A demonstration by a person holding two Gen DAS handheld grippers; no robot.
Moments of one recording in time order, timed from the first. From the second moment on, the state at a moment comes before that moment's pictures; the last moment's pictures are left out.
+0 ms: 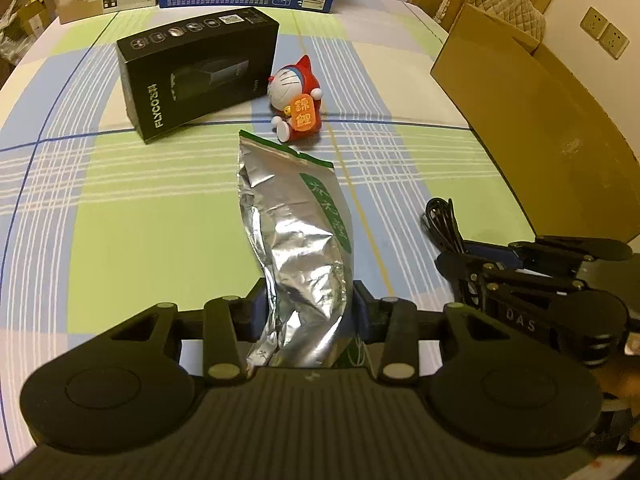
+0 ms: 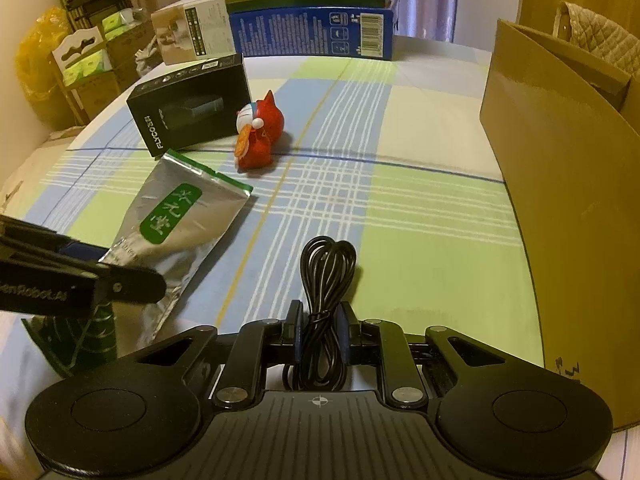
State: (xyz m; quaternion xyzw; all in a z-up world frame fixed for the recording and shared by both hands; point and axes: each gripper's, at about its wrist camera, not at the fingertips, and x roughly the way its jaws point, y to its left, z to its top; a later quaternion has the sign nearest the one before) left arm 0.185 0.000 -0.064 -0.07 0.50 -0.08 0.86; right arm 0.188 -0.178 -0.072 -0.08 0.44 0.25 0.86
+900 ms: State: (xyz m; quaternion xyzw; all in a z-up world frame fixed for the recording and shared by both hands) left arm 0.070 -0.001 -0.007 -0.15 0.44 -0.10 0.88; right arm 0.087 -0.192 -0.003 -0.09 0.42 0.21 0.88
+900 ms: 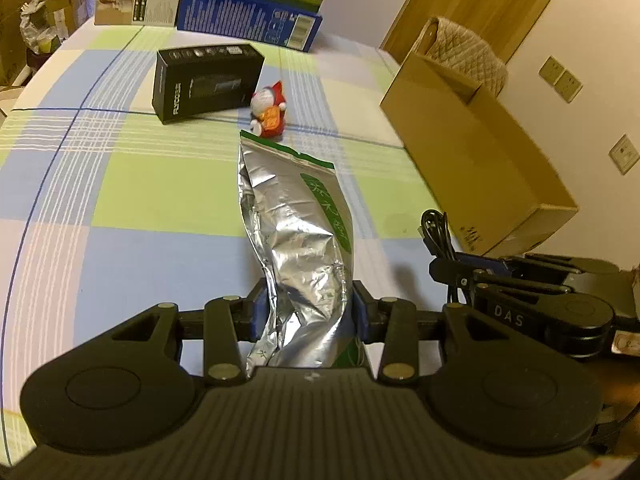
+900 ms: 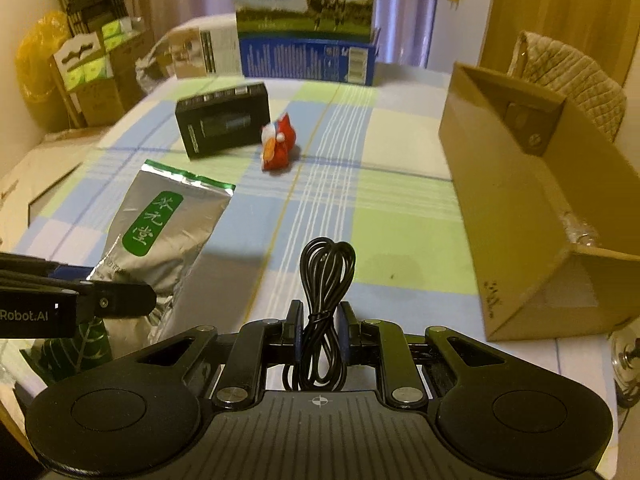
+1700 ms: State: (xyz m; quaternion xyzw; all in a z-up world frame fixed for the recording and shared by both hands) left arm 0.053 -0.076 0.055 -0.14 0.42 -0.11 0.89; right arm 0.061 -0.275 0.068 -0.02 0.35 0.21 0.91
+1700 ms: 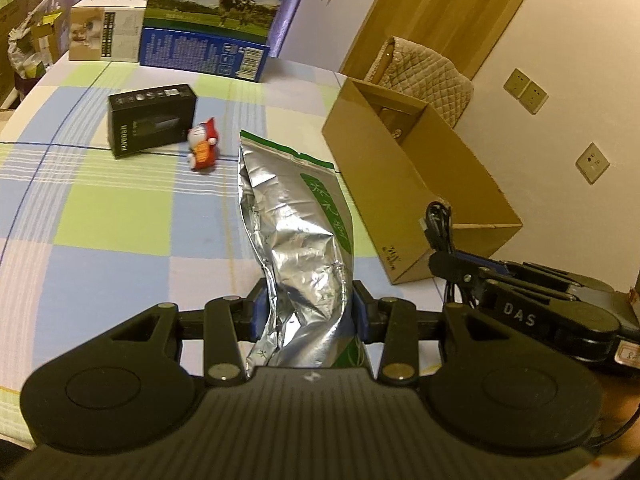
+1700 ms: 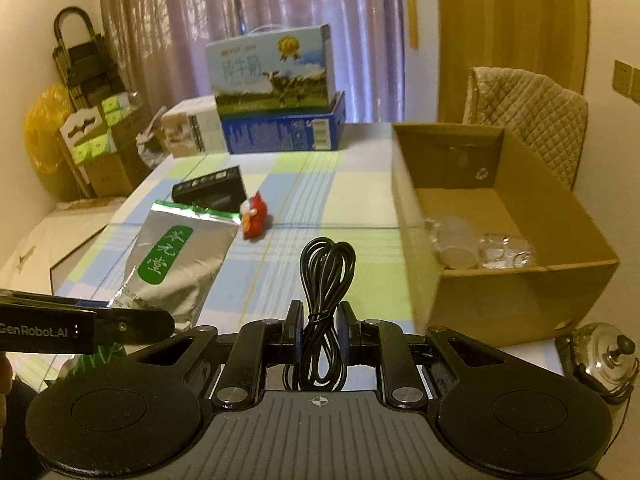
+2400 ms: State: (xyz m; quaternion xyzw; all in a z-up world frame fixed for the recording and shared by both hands) left arm 0.085 -0.138 0.078 -0.15 0.41 -0.15 0.89; right arm 0.077 -0.370 0.089 0.01 0.35 0.16 0.92
